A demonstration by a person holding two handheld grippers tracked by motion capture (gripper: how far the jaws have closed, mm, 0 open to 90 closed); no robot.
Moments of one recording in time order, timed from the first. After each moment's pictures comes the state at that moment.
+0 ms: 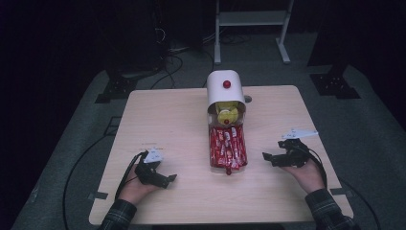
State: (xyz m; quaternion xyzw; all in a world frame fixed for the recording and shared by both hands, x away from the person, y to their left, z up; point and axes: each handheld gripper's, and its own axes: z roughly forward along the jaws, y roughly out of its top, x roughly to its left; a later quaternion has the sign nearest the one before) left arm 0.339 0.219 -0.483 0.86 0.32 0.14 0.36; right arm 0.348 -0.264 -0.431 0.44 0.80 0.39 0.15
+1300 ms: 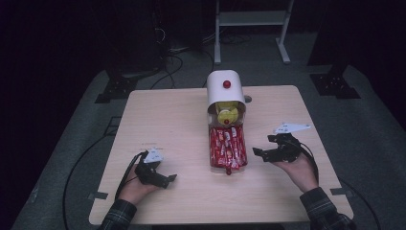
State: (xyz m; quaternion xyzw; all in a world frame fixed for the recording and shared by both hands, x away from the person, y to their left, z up) left arm 0.339 0.219 -0.484 0.86 0.32 0.14 0.36; right arm 0.353 -0.235 -0.406 0.41 0.80 0.42 0.15
